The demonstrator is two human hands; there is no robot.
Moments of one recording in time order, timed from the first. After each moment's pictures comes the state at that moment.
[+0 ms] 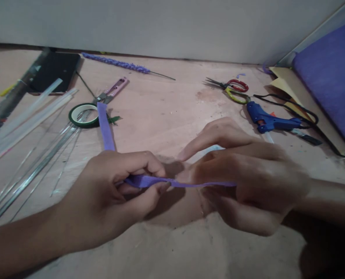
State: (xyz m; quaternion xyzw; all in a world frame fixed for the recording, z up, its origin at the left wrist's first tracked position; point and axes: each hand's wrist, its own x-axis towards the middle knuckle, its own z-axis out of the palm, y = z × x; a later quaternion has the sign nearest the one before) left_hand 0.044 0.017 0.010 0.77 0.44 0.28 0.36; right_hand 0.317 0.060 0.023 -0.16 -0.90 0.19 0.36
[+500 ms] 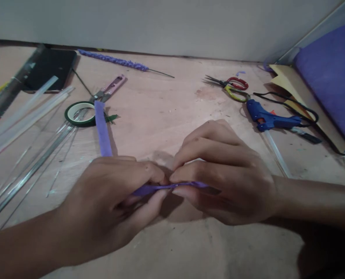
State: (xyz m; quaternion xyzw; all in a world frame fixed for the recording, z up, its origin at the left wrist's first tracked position) left_hand 0.046 0.018 0.011 0.84 0.39 0.26 0.27; right_hand 0.310 0.057 0.008 -0.19 -0.91 0.13 0.33
